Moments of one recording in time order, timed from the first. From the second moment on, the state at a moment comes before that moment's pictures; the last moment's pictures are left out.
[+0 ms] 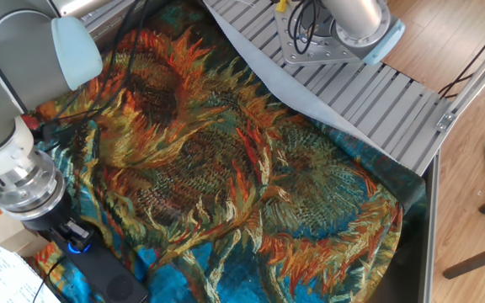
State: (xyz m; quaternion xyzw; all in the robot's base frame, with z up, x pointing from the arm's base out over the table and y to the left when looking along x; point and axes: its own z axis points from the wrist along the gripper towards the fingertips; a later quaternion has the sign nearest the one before) arm 0.785 -0.015 0.059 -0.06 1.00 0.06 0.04
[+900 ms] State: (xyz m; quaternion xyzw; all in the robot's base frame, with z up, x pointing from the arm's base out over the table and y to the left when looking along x) arm 0.787 -0.013 0.059 0.01 1.00 0.08 0.04
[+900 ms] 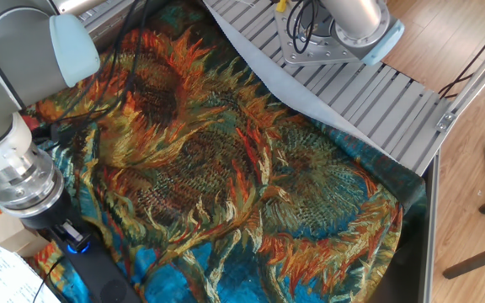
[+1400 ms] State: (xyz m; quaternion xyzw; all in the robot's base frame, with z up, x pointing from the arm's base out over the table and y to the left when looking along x) arm 0.788 -0.009 0.059 0.01 1.00 0.09 0.04
